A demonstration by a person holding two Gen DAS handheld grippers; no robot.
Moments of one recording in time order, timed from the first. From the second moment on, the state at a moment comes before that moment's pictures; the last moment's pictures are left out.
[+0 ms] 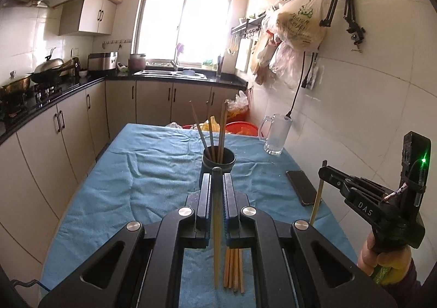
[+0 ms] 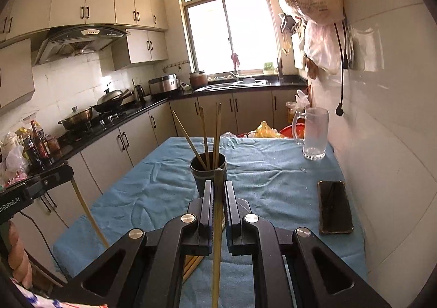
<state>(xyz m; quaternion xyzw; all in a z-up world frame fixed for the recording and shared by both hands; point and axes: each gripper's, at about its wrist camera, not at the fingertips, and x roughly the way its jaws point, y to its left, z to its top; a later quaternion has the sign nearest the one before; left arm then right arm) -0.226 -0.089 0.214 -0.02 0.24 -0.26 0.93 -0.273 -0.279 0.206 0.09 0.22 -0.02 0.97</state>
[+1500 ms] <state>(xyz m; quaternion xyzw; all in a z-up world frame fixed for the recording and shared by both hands) 0.019 -0.183 0.280 -0.06 0.20 -0.23 0.95 -0.020 -0.326 0.260 0.14 0.14 -0.04 0.98</state>
